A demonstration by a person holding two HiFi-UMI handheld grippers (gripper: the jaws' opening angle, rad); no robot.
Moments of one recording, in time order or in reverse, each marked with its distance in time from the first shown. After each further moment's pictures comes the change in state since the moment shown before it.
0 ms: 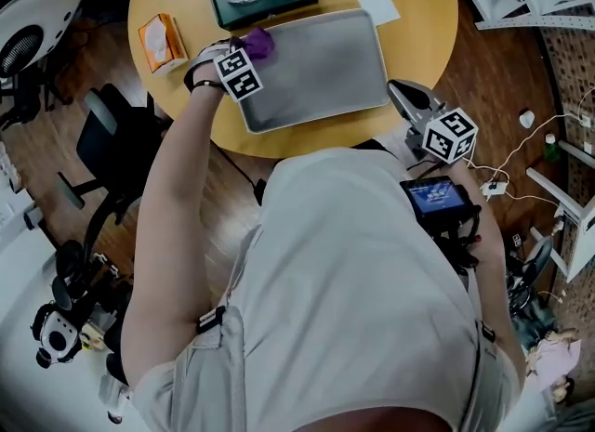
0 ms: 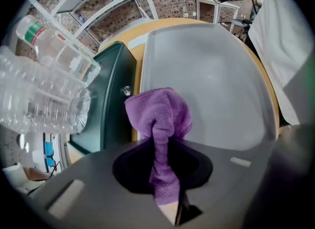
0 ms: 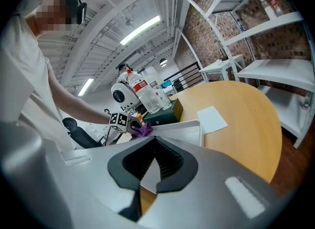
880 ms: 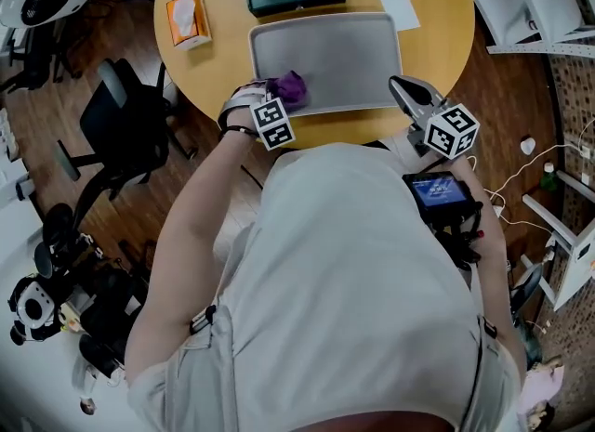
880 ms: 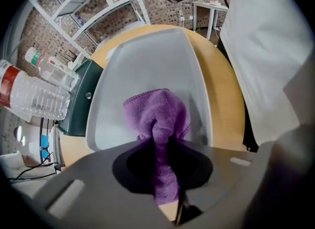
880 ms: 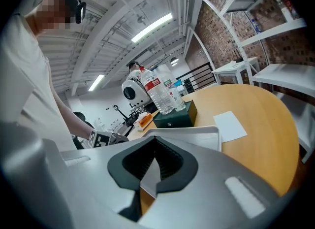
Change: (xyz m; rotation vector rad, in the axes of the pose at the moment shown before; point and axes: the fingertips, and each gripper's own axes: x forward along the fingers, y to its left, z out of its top) left arm -0.029 -0.149 0.001 -0.044 -0.015 -0.021; right arm 0.030 0.033 0.007 -0.087 0.022 0.094
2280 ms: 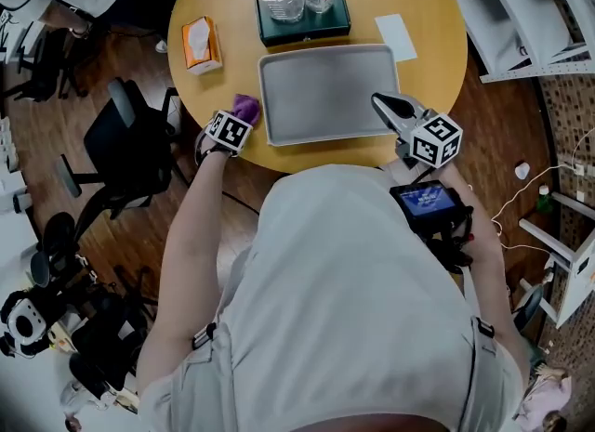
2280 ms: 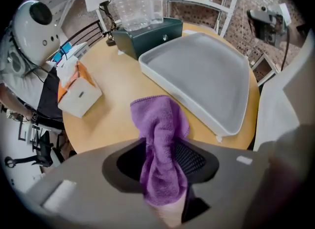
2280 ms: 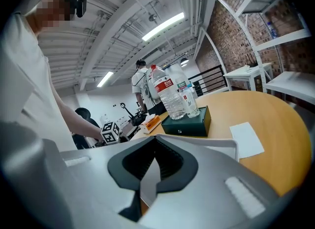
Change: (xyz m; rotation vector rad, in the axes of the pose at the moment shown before) left arm -0.010 0.026 -0.121 -0.786 0.025 -0.070; right arm 0.024 0.027 0.026 -0.093 0.000 0.075
